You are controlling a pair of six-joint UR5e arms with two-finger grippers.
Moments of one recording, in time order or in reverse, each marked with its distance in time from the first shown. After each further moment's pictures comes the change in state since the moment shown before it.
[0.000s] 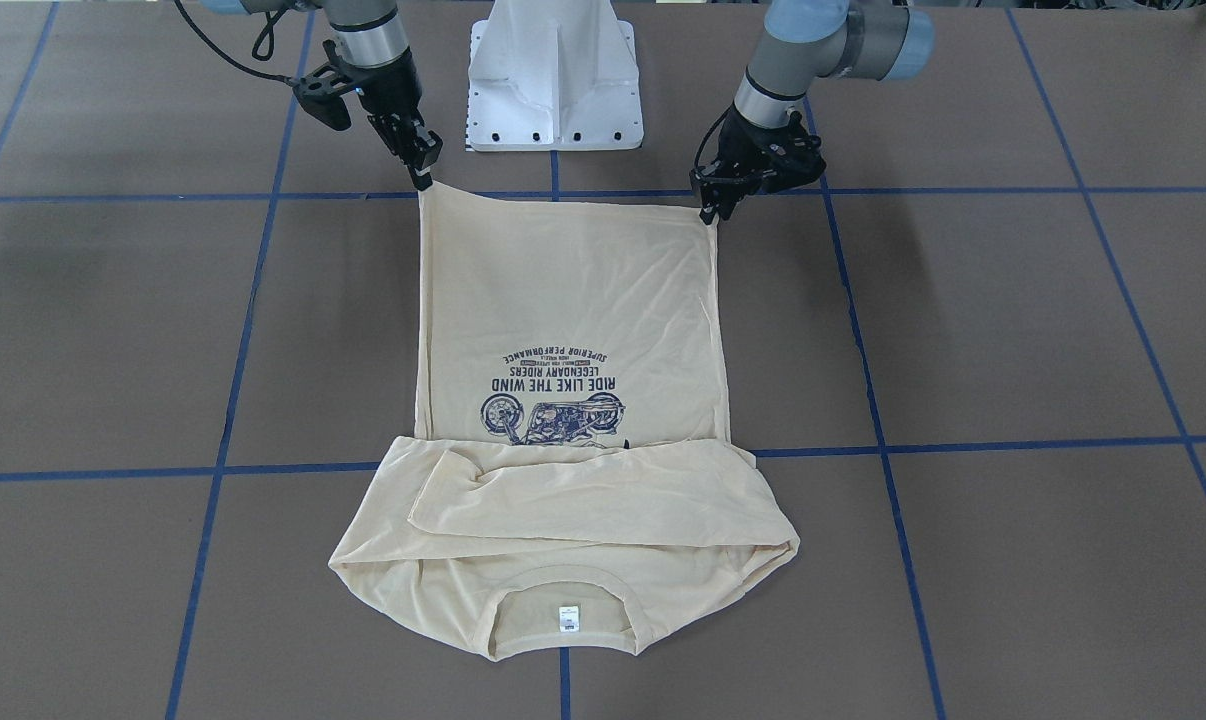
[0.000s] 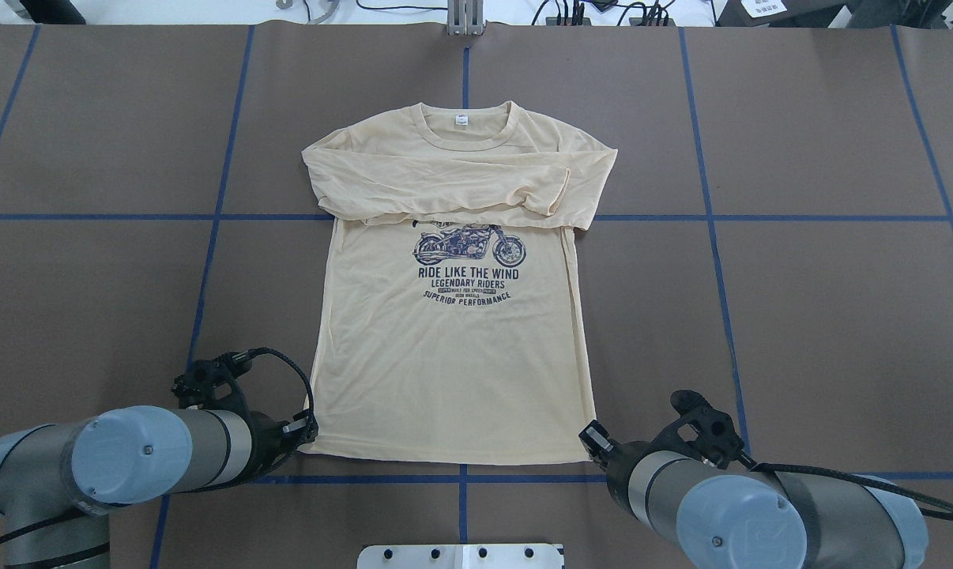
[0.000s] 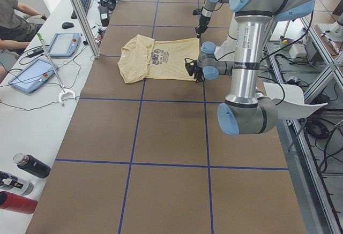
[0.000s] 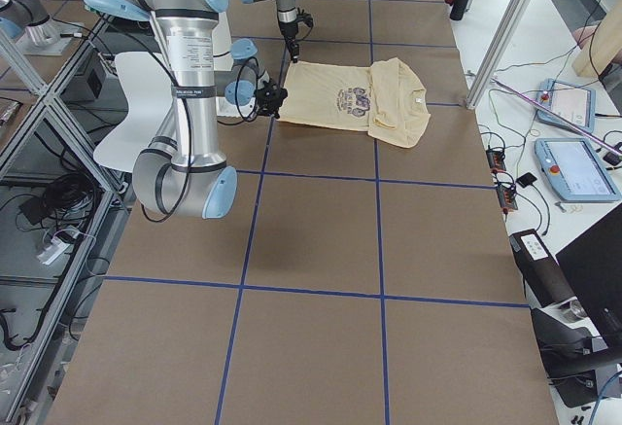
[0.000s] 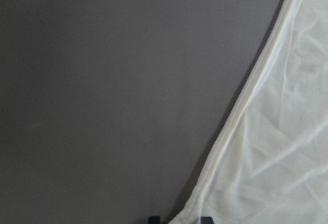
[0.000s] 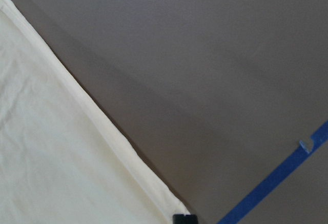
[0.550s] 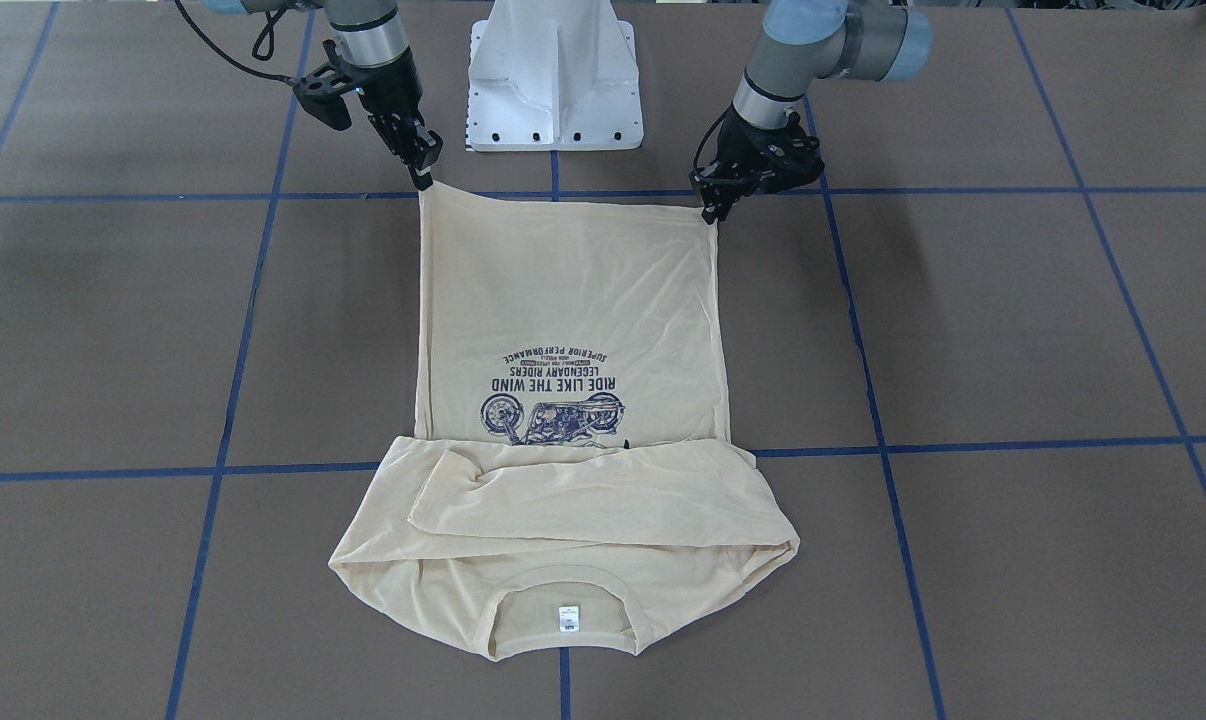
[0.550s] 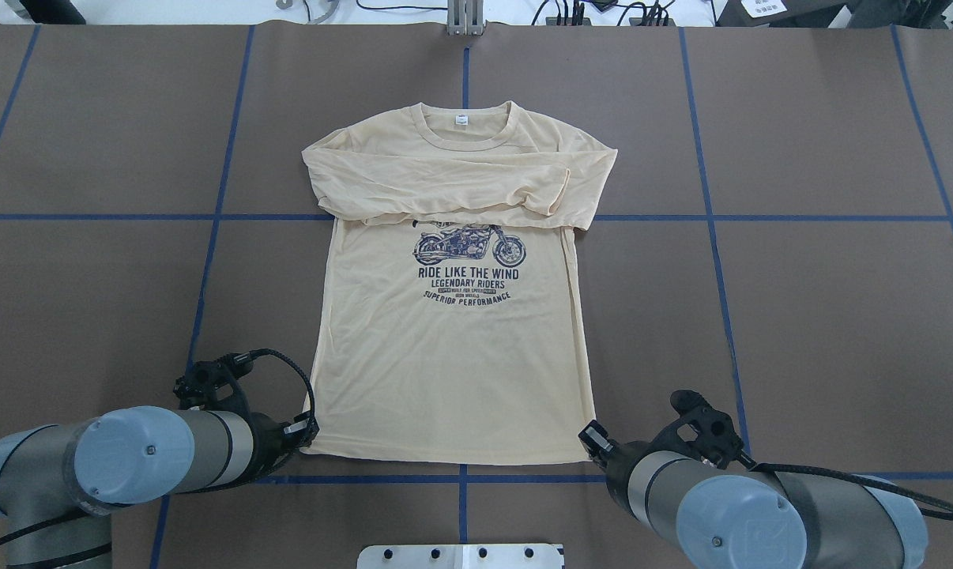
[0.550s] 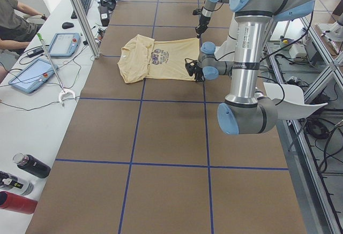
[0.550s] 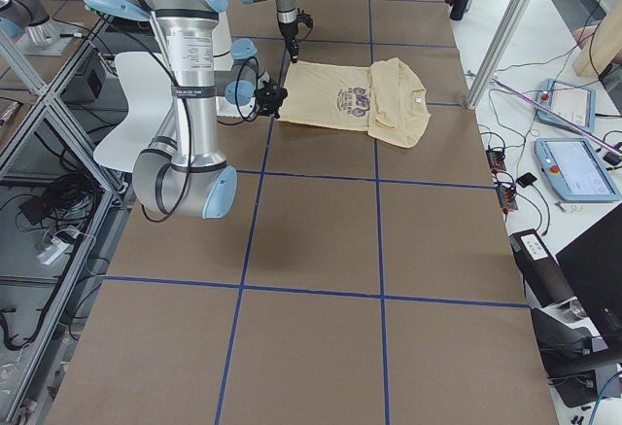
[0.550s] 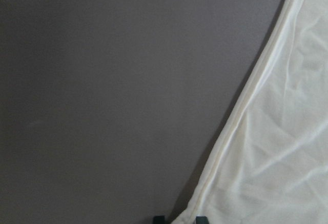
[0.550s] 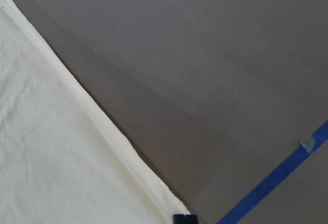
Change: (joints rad) left arm 0.001 -0.003 0.004 0.000 -0.004 -0.001; right arm 0.000 0.001 0.000 0.000 0.000 -0.001
